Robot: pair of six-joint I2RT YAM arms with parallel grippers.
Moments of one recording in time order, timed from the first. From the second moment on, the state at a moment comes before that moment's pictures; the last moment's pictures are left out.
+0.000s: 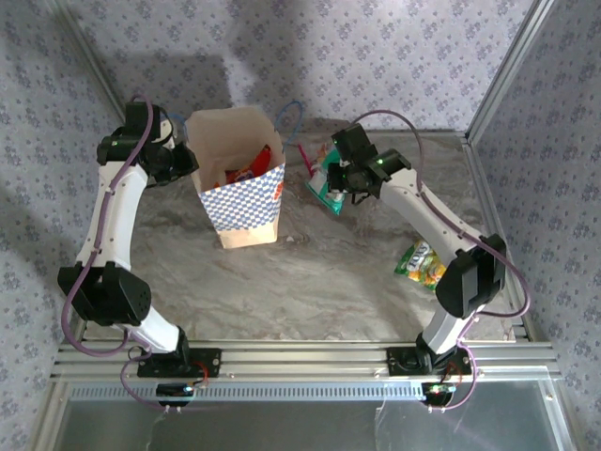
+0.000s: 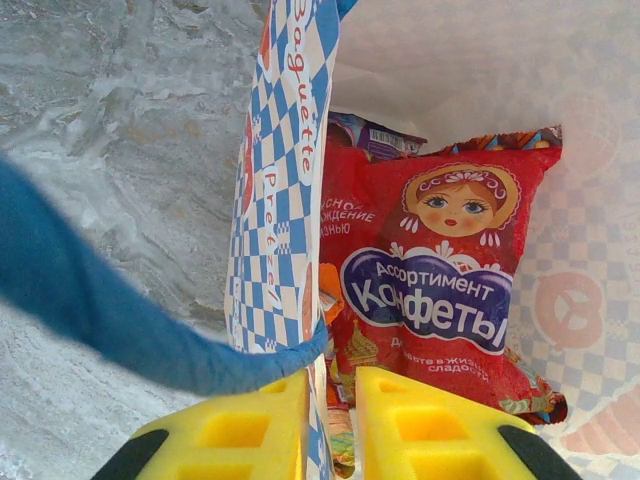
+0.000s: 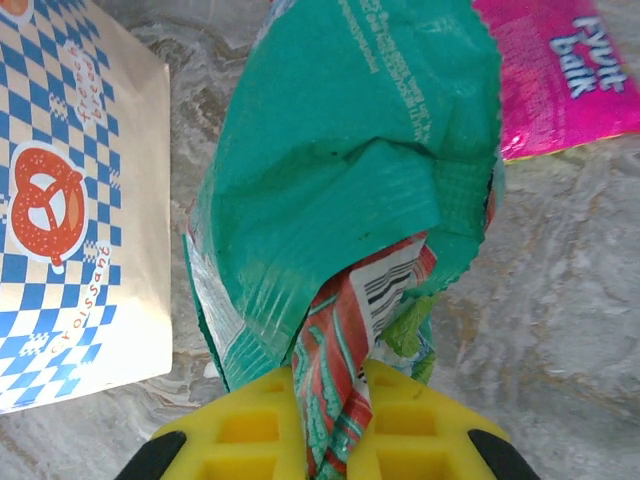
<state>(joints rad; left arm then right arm) -0.04 1.58 1.74 -1.10 0.19 -0.41 0.54 1.68 1.66 -0.88 0.12 0.45</state>
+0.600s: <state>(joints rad) -0.04 1.58 1.74 -1.10 0.20 -0.41 0.58 1.49 1.66 -0.91 0.27 0.39</state>
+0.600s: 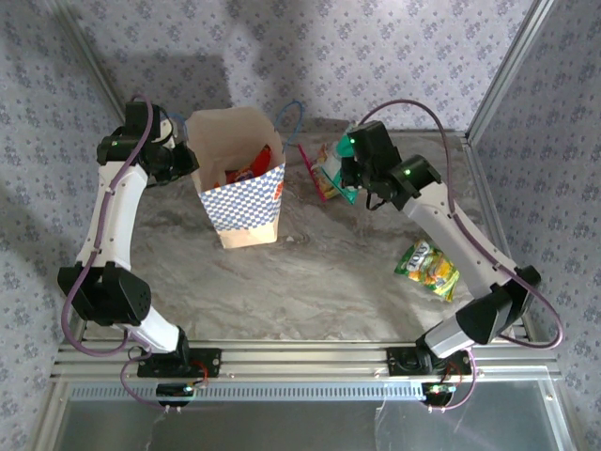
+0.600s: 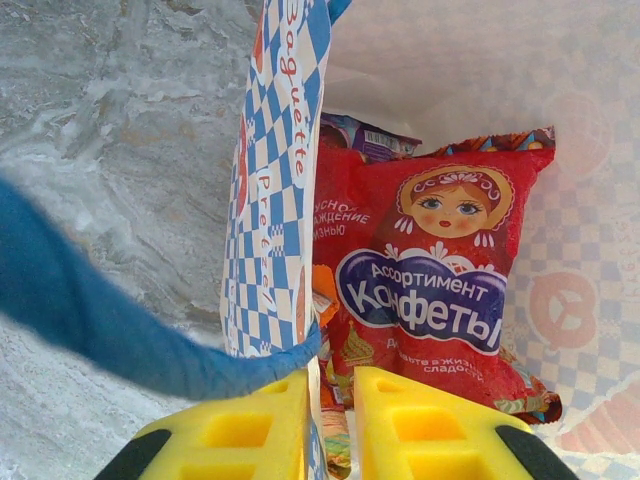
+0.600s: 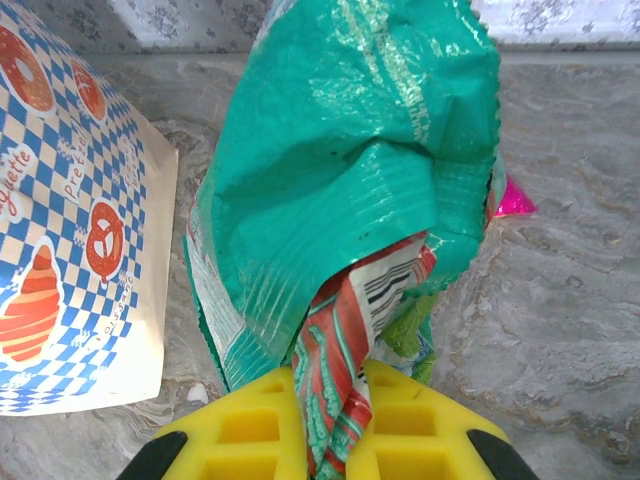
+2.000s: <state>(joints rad) -0.03 1.58 1.74 -1.08 0.20 -0.41 0.76 1.66 2.00 -0.75 0.13 0.19</state>
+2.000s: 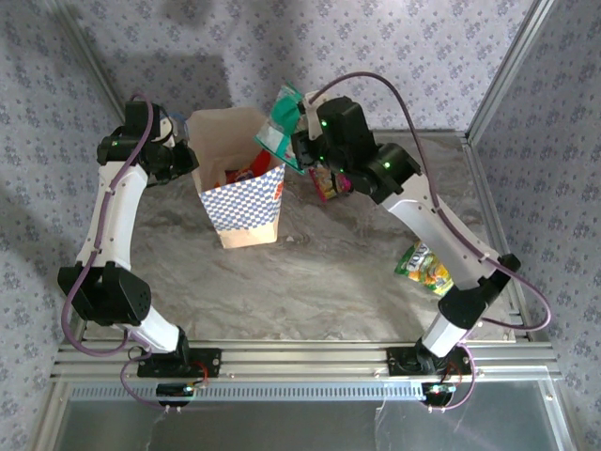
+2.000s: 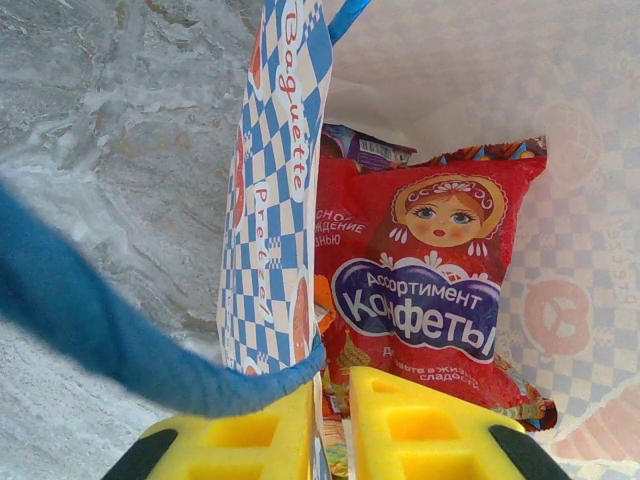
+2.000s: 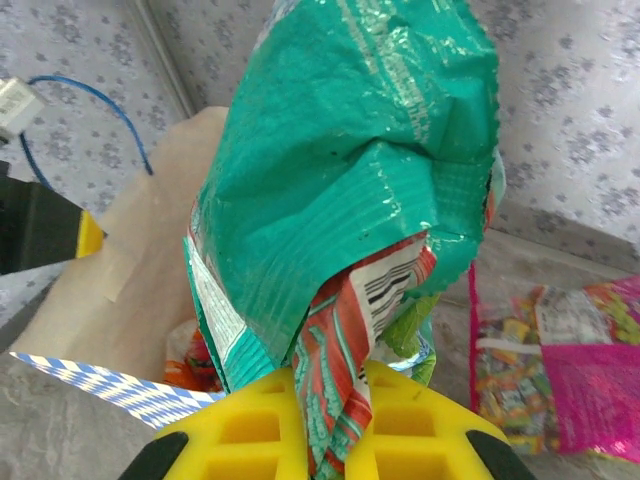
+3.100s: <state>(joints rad) -0.01 1.58 1.74 -1.08 0.23 -0.41 0.76 2.10 2.46 -0.80 -0.14 0.19</state>
